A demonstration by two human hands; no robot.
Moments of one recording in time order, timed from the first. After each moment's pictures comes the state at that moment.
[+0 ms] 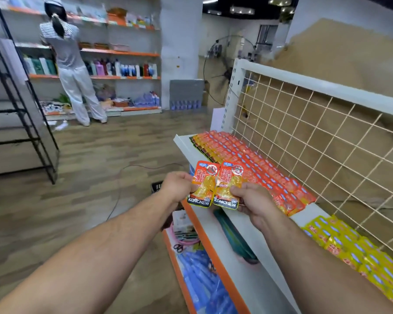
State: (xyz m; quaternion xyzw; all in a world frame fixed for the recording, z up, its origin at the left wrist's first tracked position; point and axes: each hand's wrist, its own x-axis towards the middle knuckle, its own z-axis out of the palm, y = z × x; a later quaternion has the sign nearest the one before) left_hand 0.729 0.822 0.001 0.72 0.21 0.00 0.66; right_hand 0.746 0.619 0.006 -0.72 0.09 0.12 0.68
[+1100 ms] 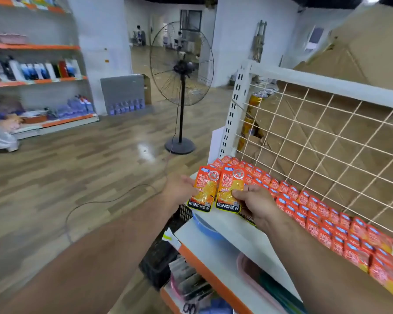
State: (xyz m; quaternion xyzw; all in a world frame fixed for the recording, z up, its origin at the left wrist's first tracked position) left_hand 1.086 0.991 -0.024 0.79 0.05 -0.11 0.60; right_hand 1.029 0.789 -0.023 -0.72 0.22 -0.02 0.66
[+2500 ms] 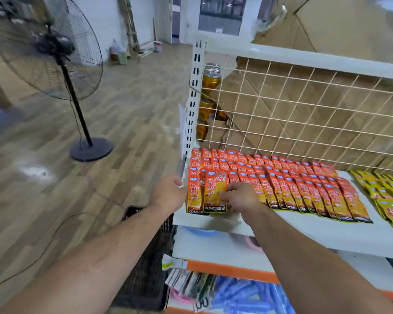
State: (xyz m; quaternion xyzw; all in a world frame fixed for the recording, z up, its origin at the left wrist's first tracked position) left_hand 1.235 1.016 -0.058 0.88 -0.25 -0.14 0.38; right_hand 1.095 0.877 -0.046 -0.72 0.47 -0.13 0.50
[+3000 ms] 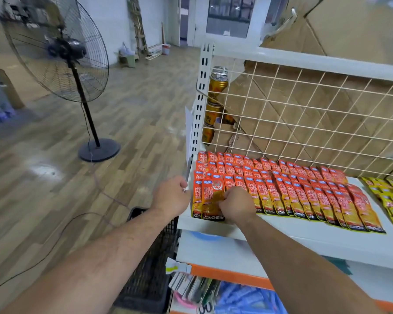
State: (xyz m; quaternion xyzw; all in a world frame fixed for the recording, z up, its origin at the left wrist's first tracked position) left_hand 1.240 1.022 -0.056 0.88 -0.29 -0.12 0.37; right_hand 1.115 0.891 -0.051 -0.85 0.46 -0.03 0.25
